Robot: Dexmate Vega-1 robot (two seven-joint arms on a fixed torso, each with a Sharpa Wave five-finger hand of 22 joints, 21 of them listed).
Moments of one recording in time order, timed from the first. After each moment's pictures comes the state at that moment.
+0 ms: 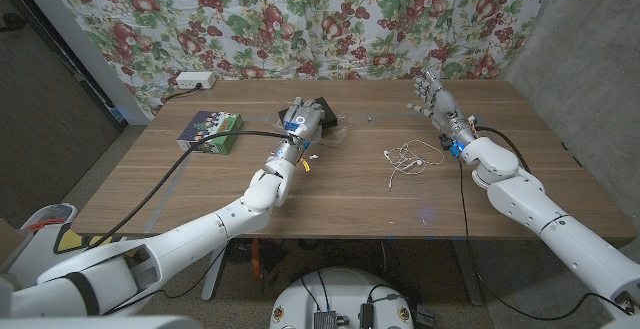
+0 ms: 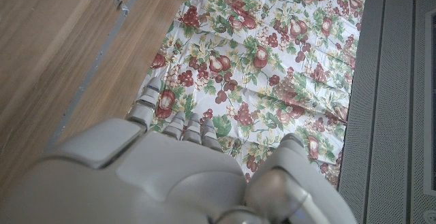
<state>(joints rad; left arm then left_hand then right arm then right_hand) 0.65 0.57 0.96 -1.51 1.02 0.51 0.56 1.09 0.13 0.41 -0.14 0.20 0.80 -0.08 0.29 0.24 0.61 -0.12 0.20 0.43 0.38 -0.04 0.19 0.20 0.20 0.15 0.65 0.17 -0.92 -0.68 -0.33 -1.55 0.60 0.26 0.05 0.12 0.04 0.11 -0.08 0.20 0.02 -0.01 0.20 0.18 0.04 0.00 0.20 0.19 -0.02 -0.01 0.21 0.20 0.24 0.18 0.19 0.17</state>
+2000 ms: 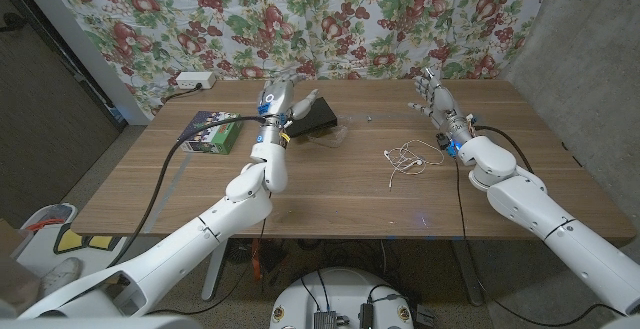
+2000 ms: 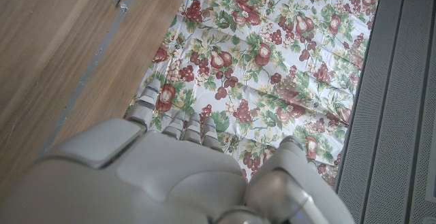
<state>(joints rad) 0.84 0.57 0.66 -1.84 0.63 0.47 0.63 0.70 0.13 0.31 -0.01 0.22 0.49 -0.06 0.17 0.22 0.45 -0.04 0.20 0.37 0.29 -0.01 0.19 0.20 0.16 0.20 0.52 0.17 -0.99 -0.71 -0.31 -1.72 0.56 0.15 -0.10 0.09 0.04 0.10 -0.07 0.20 0.04 -0.01 0.20 0.18 0.05 0.01 0.20 0.19 -0.03 -0.01 0.21 0.21 0.23 0.19 0.18 0.17</state>
